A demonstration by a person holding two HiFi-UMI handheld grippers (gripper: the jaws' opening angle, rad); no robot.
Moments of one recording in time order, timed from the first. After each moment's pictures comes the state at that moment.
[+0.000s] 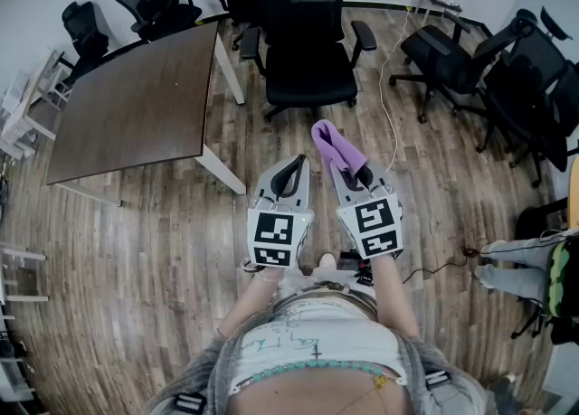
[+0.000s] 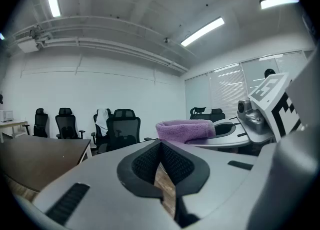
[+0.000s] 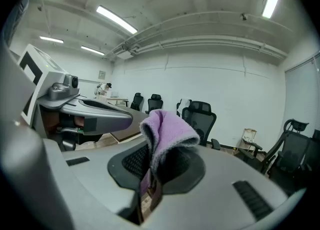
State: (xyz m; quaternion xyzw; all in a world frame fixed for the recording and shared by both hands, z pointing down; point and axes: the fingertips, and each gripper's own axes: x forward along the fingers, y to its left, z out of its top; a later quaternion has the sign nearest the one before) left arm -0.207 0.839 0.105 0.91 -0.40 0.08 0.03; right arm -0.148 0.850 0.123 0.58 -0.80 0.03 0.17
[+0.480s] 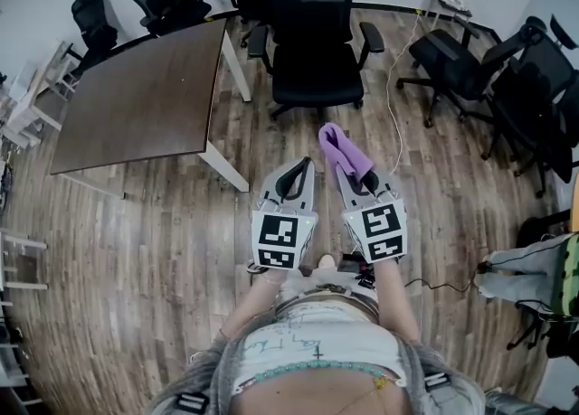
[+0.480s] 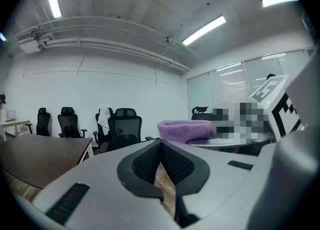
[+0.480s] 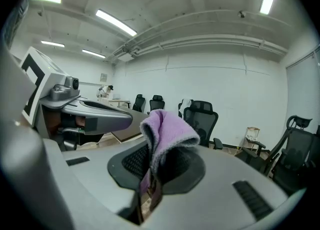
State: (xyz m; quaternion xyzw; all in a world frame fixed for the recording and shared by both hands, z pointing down) left arm -0.196 0.839 0.106 0.91 -0.41 0.08 0.03; right arm -0.131 0.850 0.130 0.57 -0.80 0.03 0.16
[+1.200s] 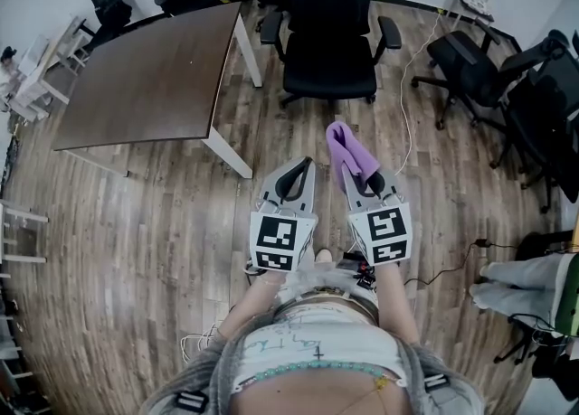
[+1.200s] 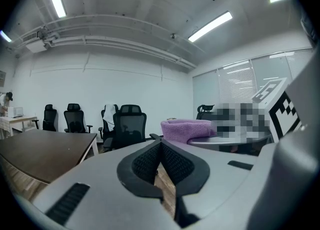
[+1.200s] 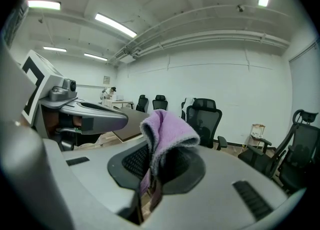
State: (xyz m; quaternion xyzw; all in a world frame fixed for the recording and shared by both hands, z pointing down) left arm -0.193 0.832 0.124 0.89 -0.44 0.09 0.05; right arm -0.119 0.838 0.146 0.55 -0.82 0.04 0.16
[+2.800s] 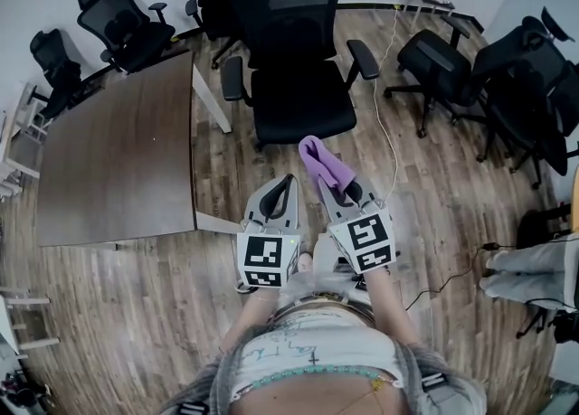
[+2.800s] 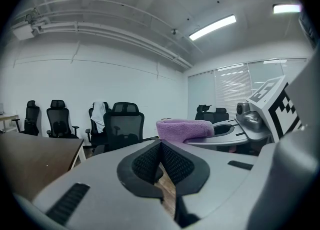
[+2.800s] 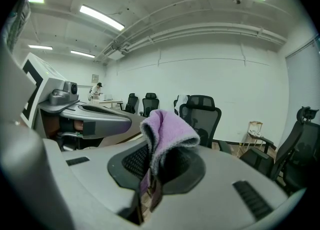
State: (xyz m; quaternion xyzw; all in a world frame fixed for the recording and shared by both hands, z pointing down) left arm -0.193 0.615 0.129 0.92 -0.38 0.08 0.05; right arm -0.131 0.626 0.152 0.59 -0.79 0.06 0.15
